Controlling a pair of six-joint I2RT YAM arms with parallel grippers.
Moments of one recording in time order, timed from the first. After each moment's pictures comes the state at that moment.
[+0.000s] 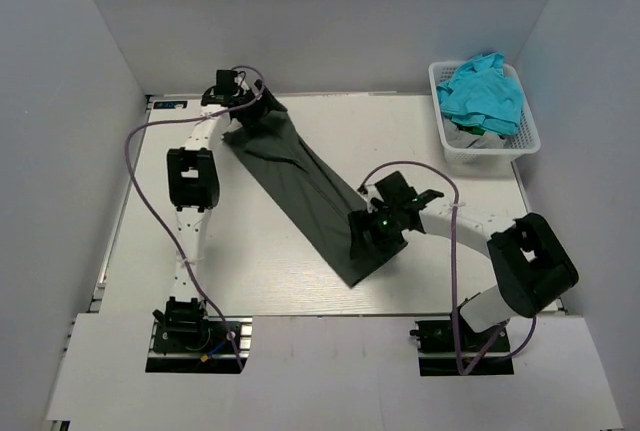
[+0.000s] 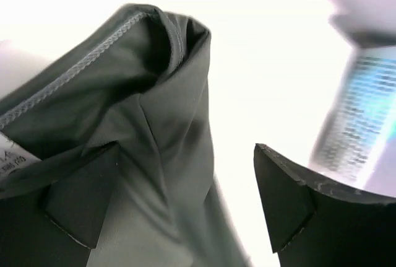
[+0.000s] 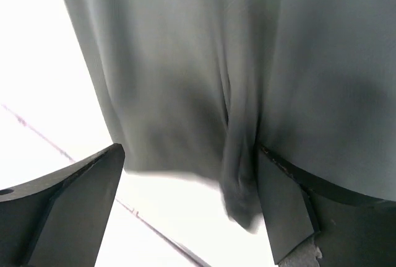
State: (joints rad) left arm -0.08 2.65 2.41 -0.61 0.46 -0.71; right arm 0.58 1.50 0.79 -0.44 -0.38 0.26
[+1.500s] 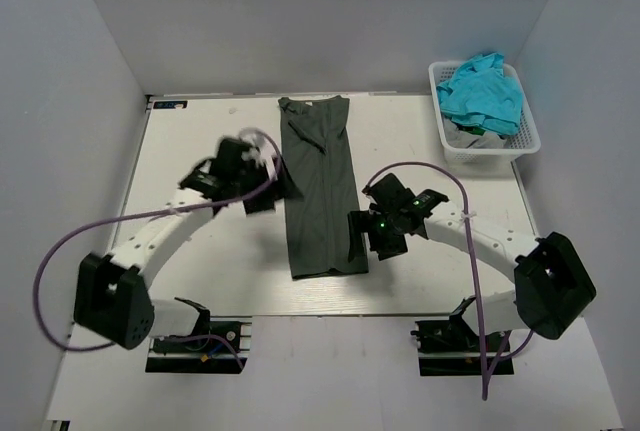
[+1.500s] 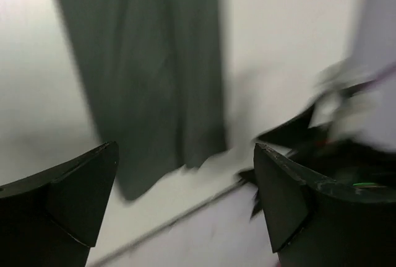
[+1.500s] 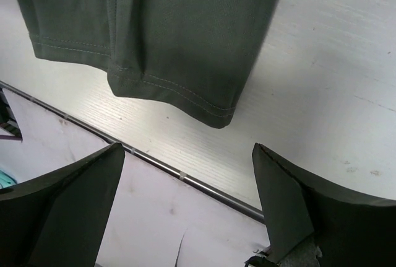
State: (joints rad) left arm -0.38 1.28 1.08 -0.47 0.32 -0.68; right arm 0.73 1.36 0.87 -0.68 -0.25 0.53
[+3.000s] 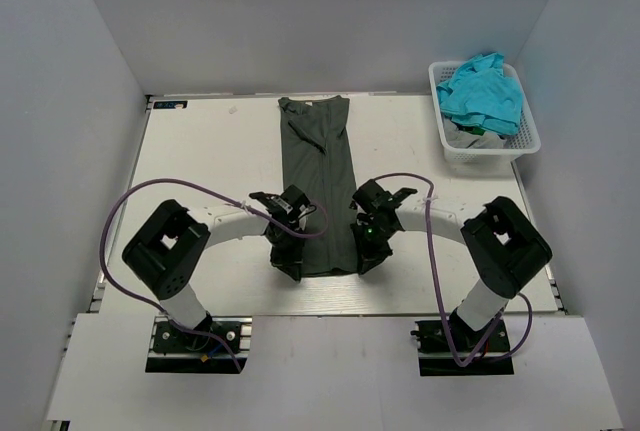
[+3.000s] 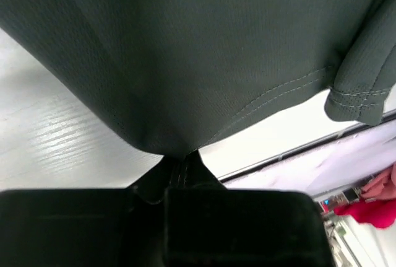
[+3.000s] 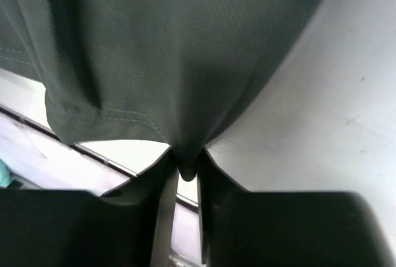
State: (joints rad) left arm -0.73 1.66 0.89 -0.65 0.31 -0.59; right arm 0.73 1.64 0.89 -0.63 -0.35 0.46
